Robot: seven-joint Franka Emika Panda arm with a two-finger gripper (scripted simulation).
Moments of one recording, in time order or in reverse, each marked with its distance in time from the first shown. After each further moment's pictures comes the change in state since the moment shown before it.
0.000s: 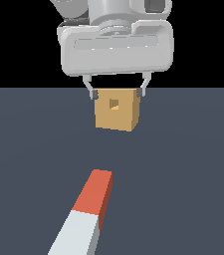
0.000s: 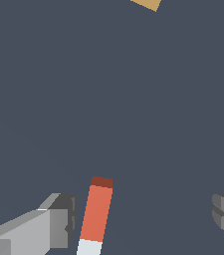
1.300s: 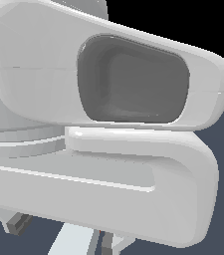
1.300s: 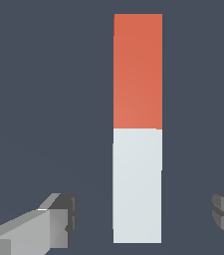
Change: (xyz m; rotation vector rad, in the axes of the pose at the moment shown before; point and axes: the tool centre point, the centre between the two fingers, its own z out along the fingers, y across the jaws) arm -0.186 -0.062 0.110 0.049 0.004 0.193
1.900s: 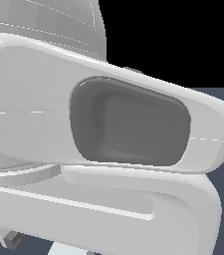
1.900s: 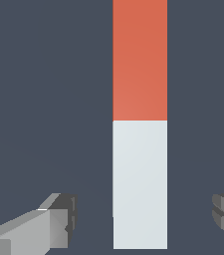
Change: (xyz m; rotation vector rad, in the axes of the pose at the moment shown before) arm -0.006 0.000 0.011 0.000 0.001 0.006
